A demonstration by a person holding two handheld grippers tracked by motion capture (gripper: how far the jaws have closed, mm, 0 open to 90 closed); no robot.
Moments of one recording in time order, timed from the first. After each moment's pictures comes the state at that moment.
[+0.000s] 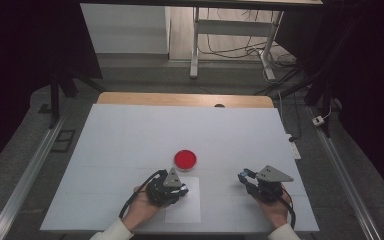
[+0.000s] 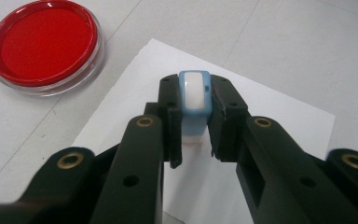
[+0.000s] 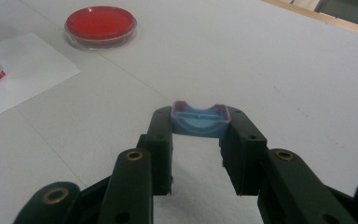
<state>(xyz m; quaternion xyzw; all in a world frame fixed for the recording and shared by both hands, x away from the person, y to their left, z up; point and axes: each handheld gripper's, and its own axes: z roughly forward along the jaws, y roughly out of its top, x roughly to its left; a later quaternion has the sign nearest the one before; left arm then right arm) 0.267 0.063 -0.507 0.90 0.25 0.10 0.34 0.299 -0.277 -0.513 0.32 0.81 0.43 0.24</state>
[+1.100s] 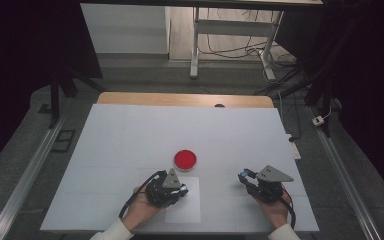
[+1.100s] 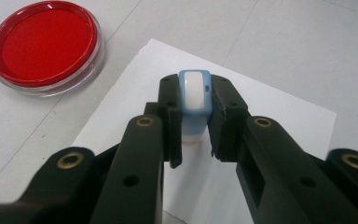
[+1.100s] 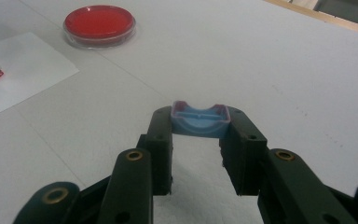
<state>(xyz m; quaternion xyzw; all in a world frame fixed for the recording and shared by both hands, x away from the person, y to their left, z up) 0.265 0.064 -0.509 0.90 0.25 0.10 0.35 0.299 -0.277 -0.513 0.32 0.81 0.43 0.25</state>
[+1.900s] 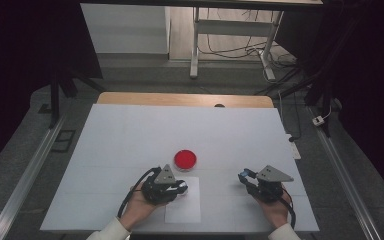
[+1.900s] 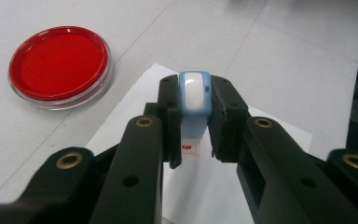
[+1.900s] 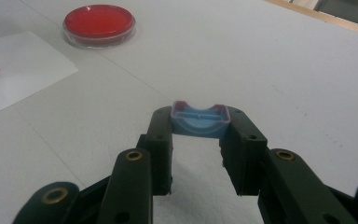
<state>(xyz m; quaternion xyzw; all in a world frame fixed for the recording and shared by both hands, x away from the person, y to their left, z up) 0.266 0.076 -0.498 0.87 0.27 0.09 0.40 0.299 -0.278 -0.513 0.32 0.81 0.43 0.24</state>
